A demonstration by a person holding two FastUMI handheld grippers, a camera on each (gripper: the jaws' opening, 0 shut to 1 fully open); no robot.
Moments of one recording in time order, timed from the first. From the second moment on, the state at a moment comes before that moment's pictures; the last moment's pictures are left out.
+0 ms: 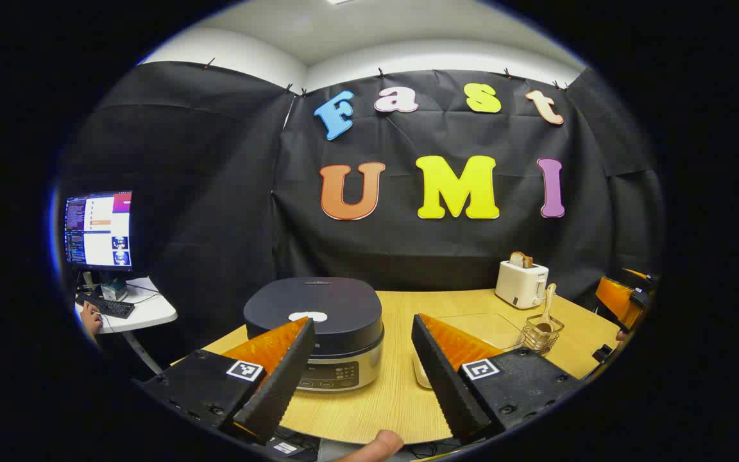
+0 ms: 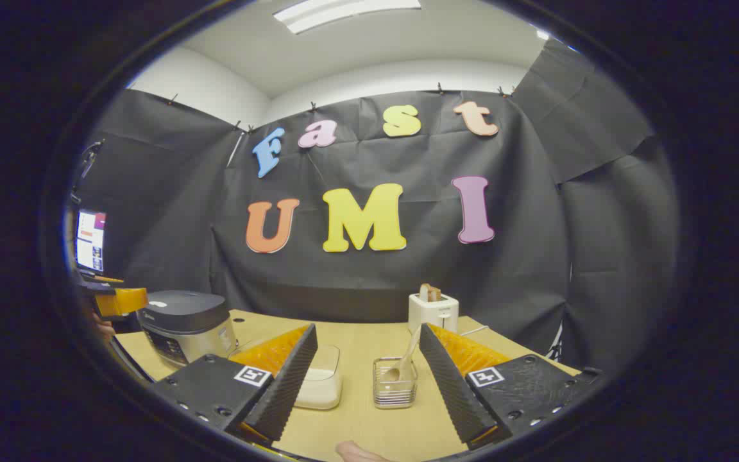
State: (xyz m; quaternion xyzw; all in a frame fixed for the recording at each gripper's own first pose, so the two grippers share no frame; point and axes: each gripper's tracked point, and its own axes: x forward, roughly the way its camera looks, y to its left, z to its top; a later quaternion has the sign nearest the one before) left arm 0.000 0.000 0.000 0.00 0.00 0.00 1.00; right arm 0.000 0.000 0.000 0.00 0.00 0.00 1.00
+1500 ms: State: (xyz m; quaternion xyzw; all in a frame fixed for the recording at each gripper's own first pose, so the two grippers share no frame) left arm 0.091 0.064 -0.013 -0.04 0.14 0.04 0.99; right arm -0.004 -0.064 0.016 0.00 0.00 -0.05 1.00
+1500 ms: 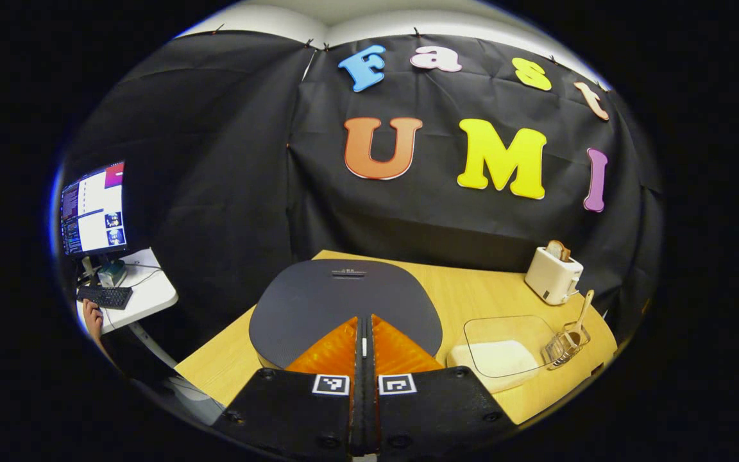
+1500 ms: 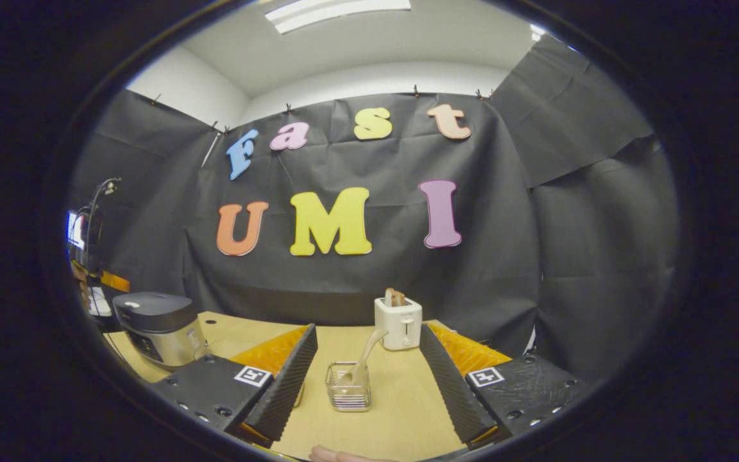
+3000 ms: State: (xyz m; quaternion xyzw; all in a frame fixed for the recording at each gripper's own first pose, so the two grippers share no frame) left arm 0.096 0.075 -0.033 -0.02 0.13 0.04 0.99; right arm -0.002 -0.040 0.005 -0.05 0.01 -0.03 1.00
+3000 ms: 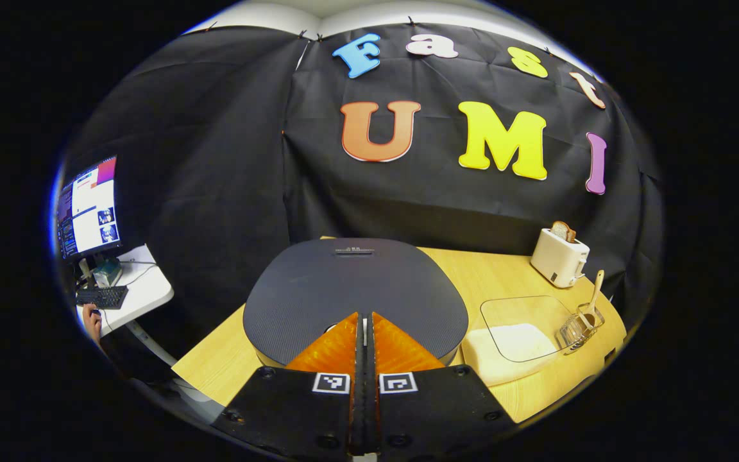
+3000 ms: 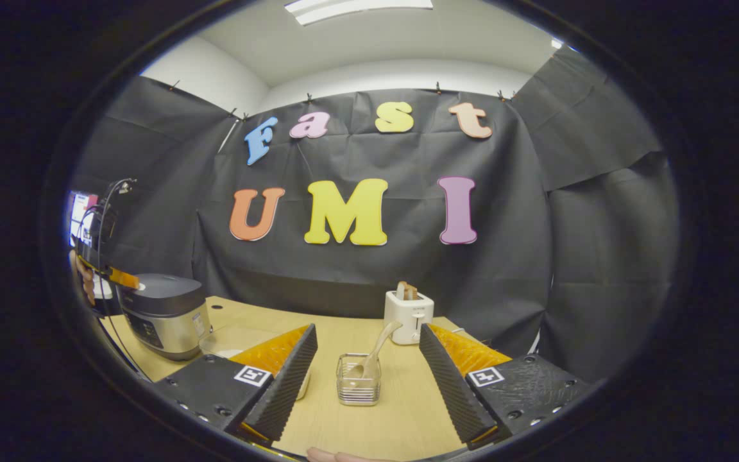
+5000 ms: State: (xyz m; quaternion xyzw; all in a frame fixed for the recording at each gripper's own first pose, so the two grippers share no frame) left arm 0.034 0.009 -0.013 0.02 -0.02 0.00 1.00; right arm 0.263 -0.068 -0.178 0.07 0.32 0.02 0.95
